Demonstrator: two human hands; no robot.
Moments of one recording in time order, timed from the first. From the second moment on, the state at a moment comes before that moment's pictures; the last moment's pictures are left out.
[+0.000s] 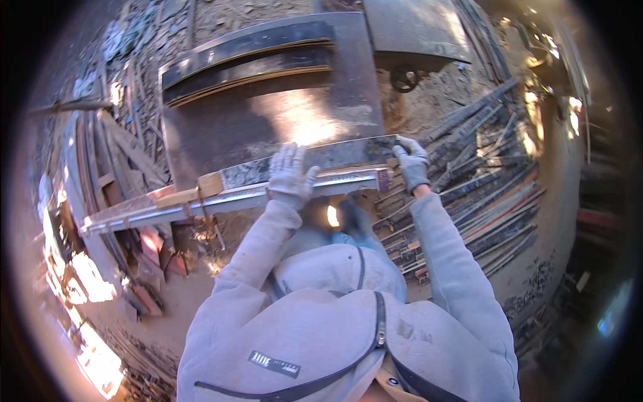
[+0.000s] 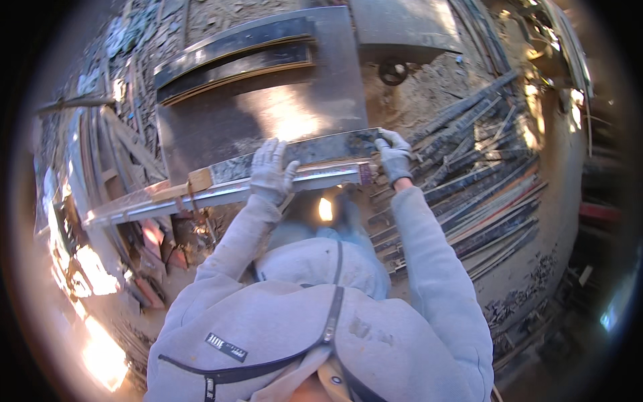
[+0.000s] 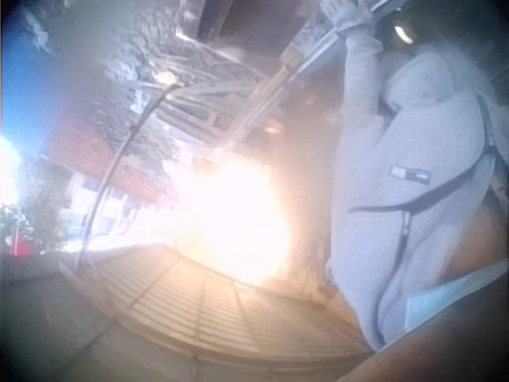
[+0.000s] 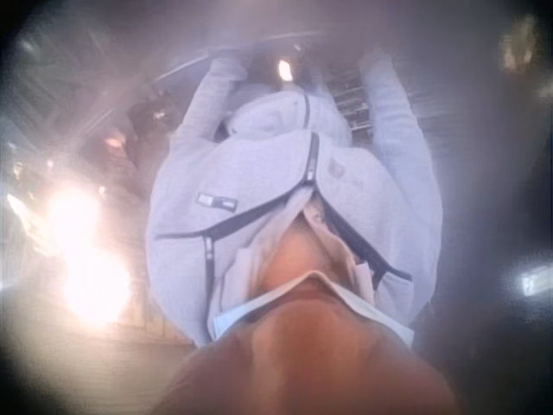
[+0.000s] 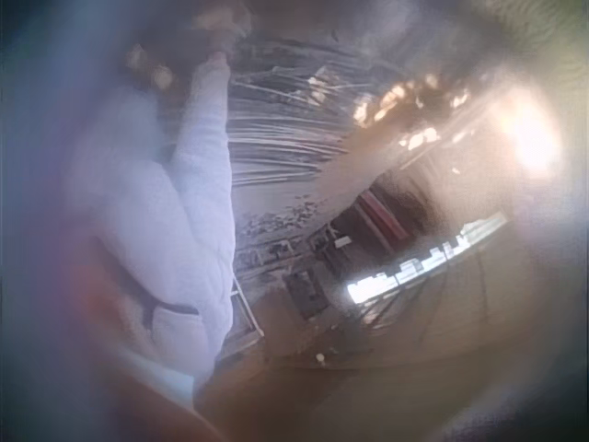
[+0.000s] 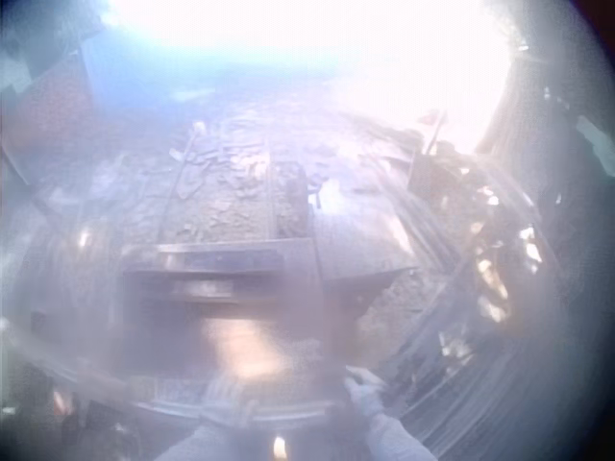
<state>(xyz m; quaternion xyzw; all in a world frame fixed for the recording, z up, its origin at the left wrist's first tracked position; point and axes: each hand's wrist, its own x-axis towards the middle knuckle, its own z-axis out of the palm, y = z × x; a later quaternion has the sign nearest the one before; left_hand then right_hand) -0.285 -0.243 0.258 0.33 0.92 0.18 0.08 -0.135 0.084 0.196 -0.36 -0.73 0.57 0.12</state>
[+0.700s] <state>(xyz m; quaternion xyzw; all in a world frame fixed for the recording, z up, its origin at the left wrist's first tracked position) -0.299 -0.244 0.219 0.39 0.91 0.11 0.09 -0.183 -0.052 0.233 0.03 -0.97 0.03 -0.23</state>
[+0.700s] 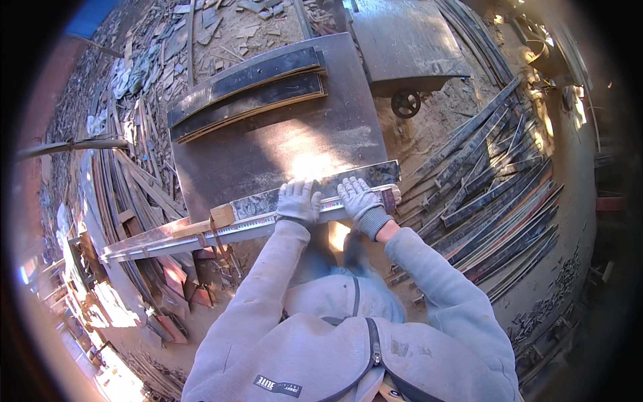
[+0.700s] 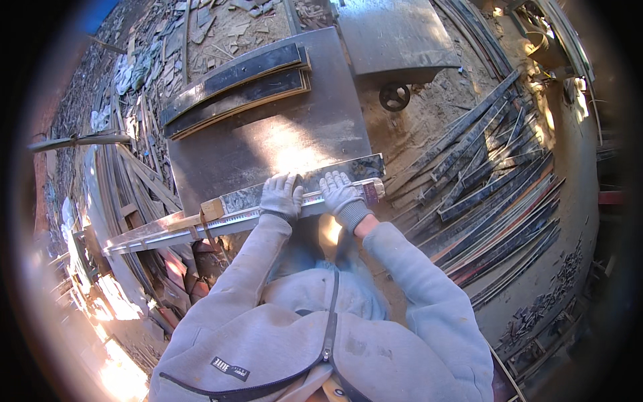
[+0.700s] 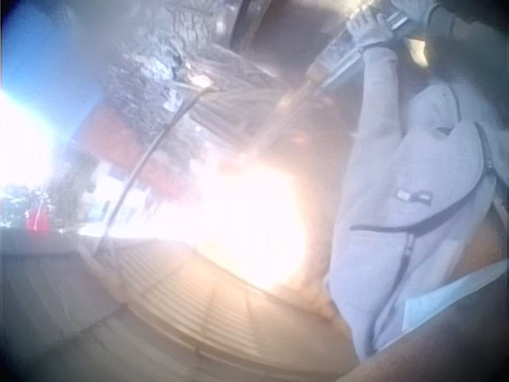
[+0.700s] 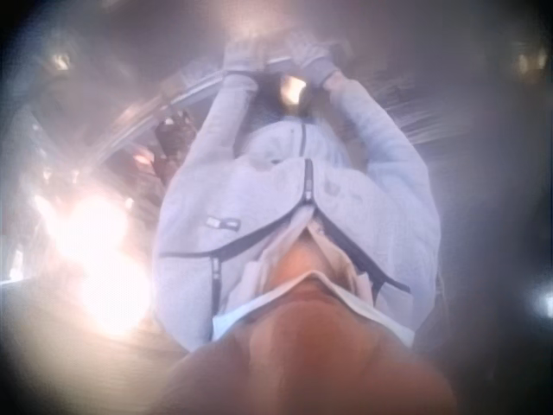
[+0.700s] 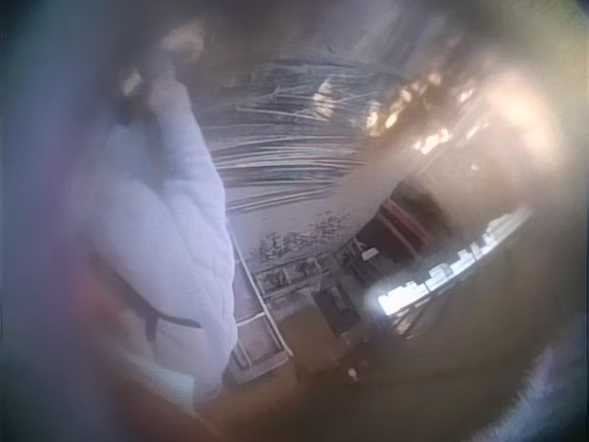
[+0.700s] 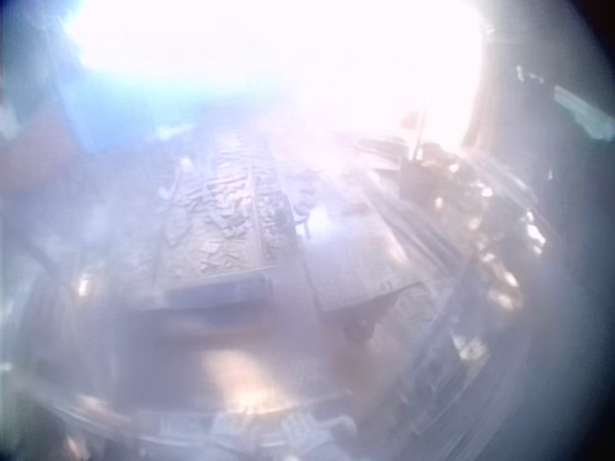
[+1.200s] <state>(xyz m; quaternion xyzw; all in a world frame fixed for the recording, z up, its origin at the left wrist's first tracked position) -0.572 -0.118 0.220 0.38 0.92 0.10 0.06 -0.473 0.062 0.252 -0.04 -0.96 0.12 -0.24</state>
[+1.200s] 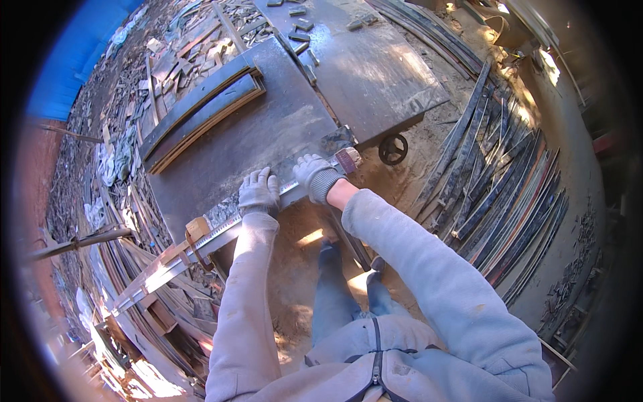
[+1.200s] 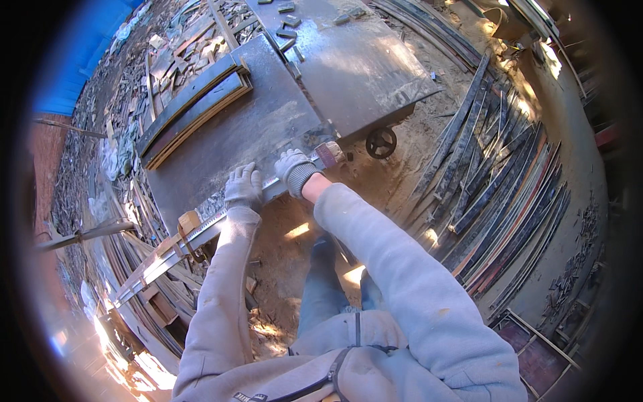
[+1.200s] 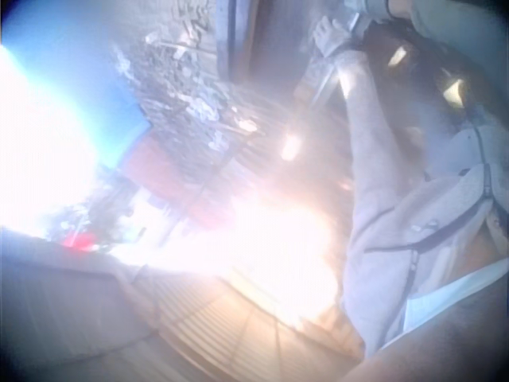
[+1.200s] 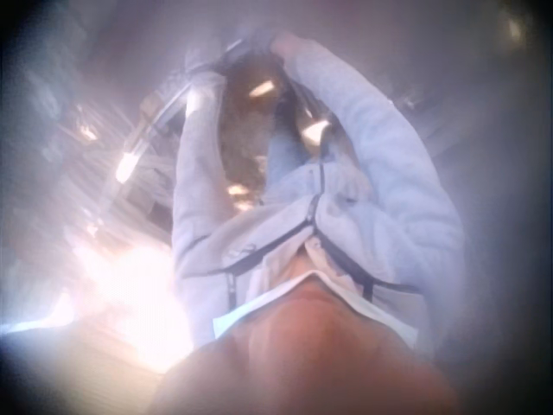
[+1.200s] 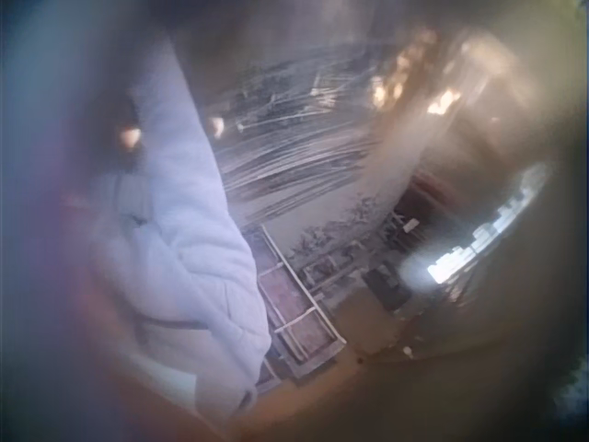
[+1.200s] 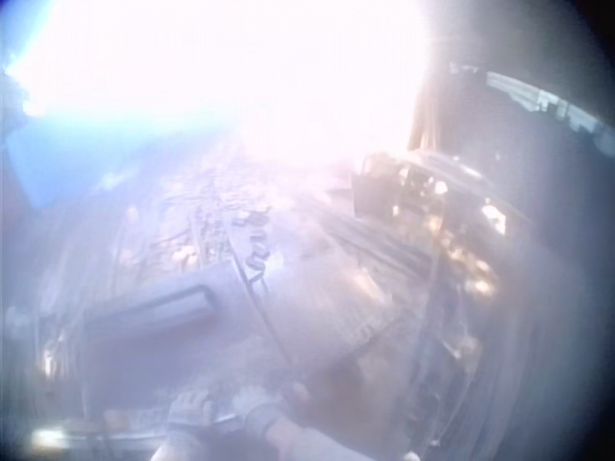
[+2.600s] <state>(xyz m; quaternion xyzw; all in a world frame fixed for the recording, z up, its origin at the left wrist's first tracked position) -0.502 -0.161 0.234 0.40 0.88 0.18 0.18 -0.335 0.123 0.217 -0.53 -0.71 0.46 0.05</state>
